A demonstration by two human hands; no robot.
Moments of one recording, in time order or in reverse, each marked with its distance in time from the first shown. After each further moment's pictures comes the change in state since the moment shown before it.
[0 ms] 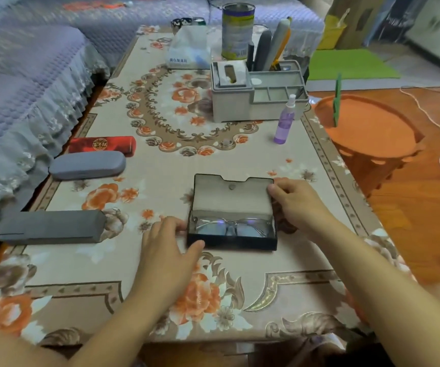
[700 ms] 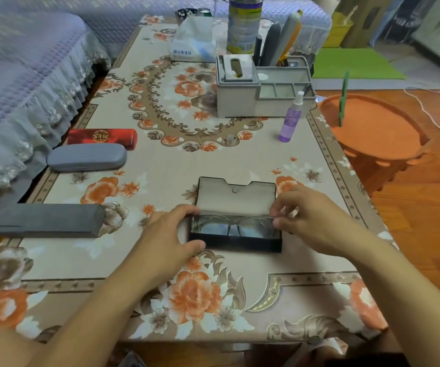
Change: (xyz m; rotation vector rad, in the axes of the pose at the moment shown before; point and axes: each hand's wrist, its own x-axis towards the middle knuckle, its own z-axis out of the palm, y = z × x) left_hand 0.032 -0.014 -0.016 0.131 -0.219 0.098; right_hand -0.040 -0.017 -0.027 -0.420 -0.240 -0.228
